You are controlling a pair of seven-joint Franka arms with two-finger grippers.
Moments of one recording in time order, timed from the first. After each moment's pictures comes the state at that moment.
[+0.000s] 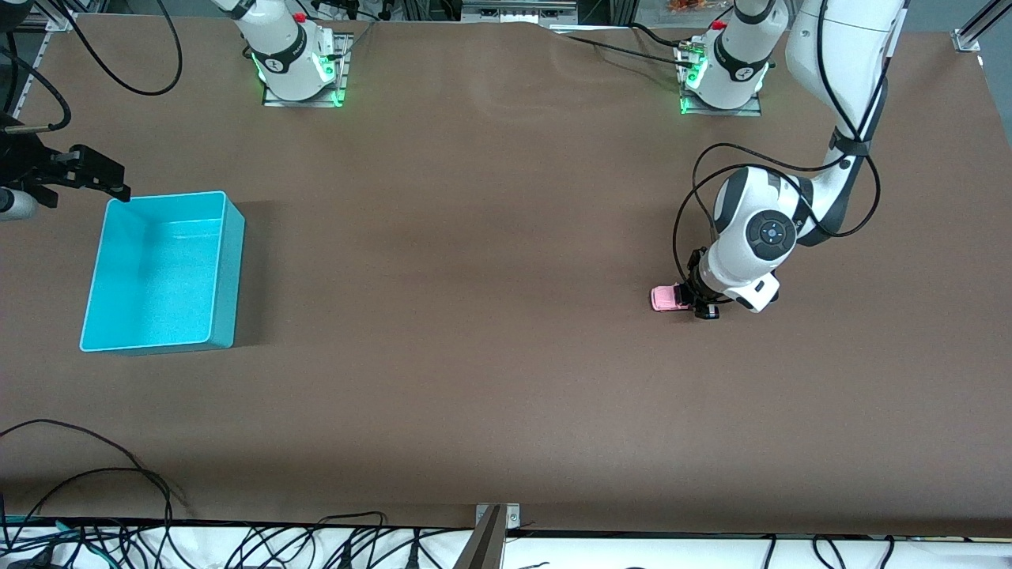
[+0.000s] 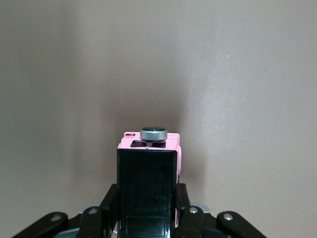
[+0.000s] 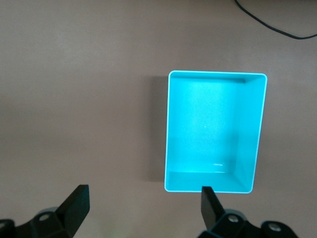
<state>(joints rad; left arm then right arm) -0.22 0.46 -0.02 -2.07 -0.01 2.47 -1.88 0.00 0.07 -0.01 -1.51 -0.02 1.53 -0.12</state>
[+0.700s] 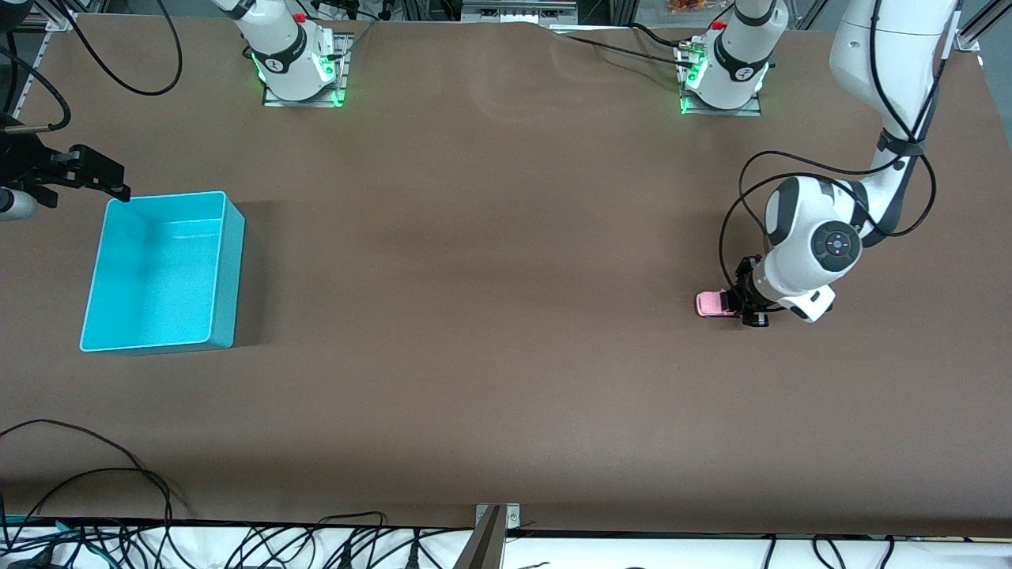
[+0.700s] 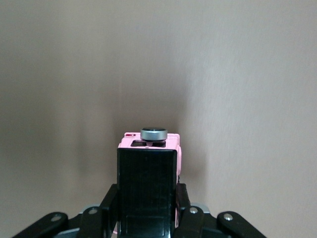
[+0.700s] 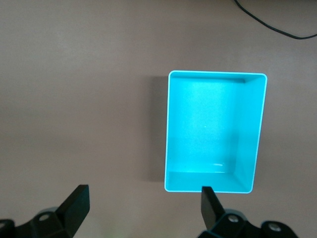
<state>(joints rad) -0.04 0.45 -0.01 -2.08 0.03 2.47 -1.70 0.00 0.07 -0.01 -1.51 -0.02 1.53 -0.12</state>
